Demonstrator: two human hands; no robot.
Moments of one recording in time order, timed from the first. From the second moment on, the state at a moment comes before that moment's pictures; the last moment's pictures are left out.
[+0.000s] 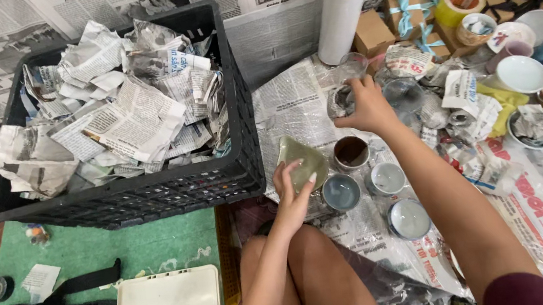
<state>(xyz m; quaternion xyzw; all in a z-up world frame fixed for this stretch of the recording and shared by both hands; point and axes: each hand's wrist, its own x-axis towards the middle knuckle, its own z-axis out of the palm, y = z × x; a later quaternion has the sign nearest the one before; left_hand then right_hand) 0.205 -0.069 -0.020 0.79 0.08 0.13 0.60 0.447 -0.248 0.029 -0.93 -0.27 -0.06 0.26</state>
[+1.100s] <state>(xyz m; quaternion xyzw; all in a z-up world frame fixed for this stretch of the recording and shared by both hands) 0.152 0.150 0.190 0.96 0.10 0.22 0.17 0.322 -0.076 0.194 -0.74 -0.50 -0.22 0.40</state>
